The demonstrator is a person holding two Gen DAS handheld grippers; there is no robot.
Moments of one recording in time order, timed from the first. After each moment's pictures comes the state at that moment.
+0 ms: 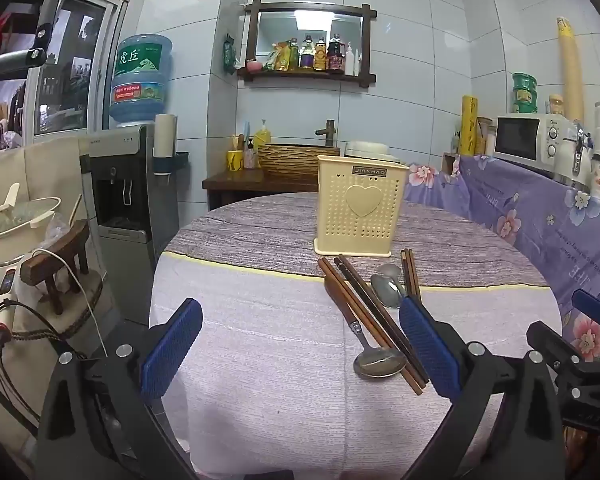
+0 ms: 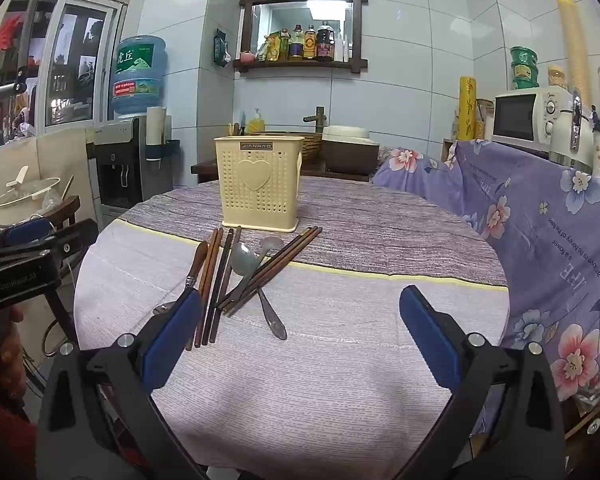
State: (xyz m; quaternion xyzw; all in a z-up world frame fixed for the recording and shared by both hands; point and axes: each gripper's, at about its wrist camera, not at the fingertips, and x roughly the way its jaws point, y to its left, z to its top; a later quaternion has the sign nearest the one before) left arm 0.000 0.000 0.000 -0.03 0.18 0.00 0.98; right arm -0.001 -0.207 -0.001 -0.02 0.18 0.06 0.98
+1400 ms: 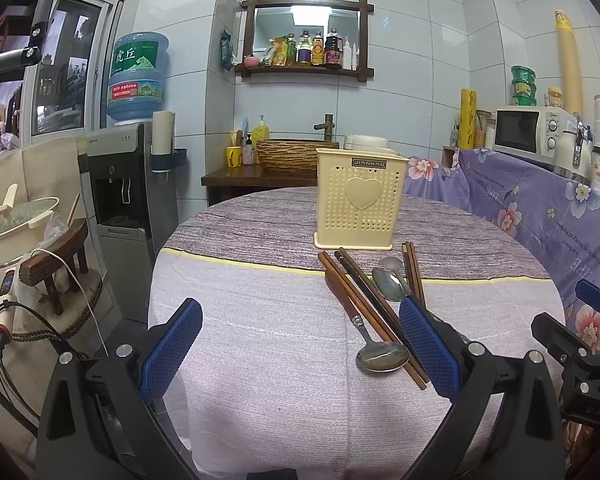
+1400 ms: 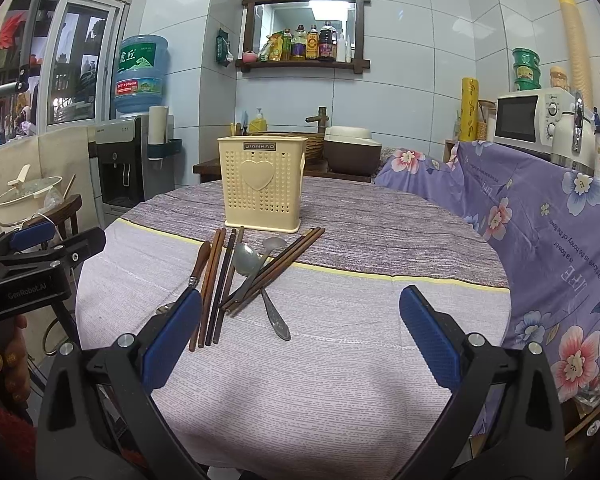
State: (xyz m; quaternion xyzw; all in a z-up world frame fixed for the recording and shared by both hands) left arm 0.002 -0.001 -0.005 -0.02 0.19 0.00 0.98; right arm 0.001 -0.204 -0.002 -0.03 0.18 0.07 0.98
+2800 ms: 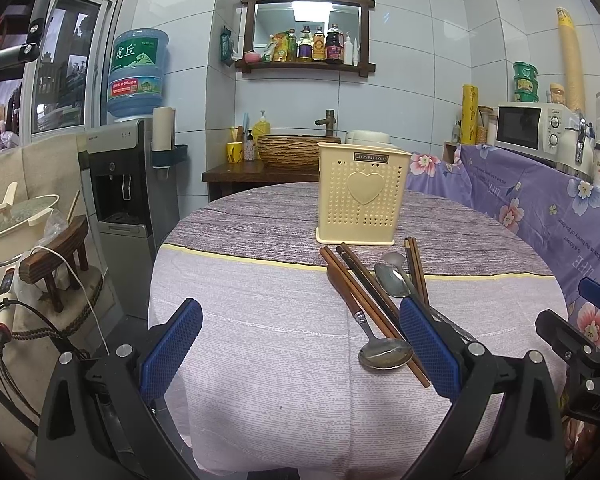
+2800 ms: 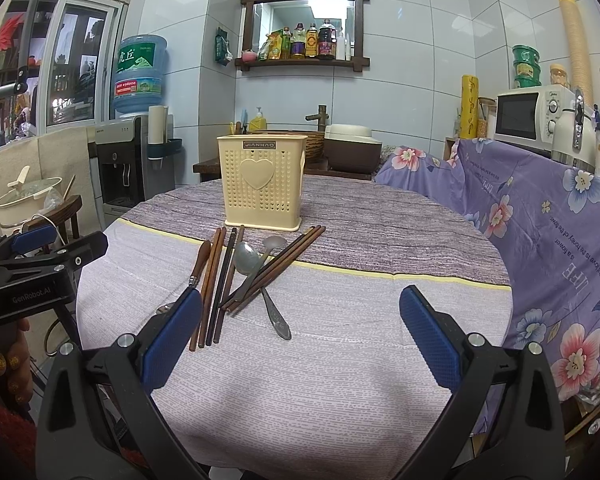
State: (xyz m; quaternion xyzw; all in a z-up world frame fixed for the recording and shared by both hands) left arm 0.005 -0.002 -0.010 -0.01 0.19 0.01 0.98; right arm 0.002 -0.204 -0.002 -0.02 0.18 0.07 0.98
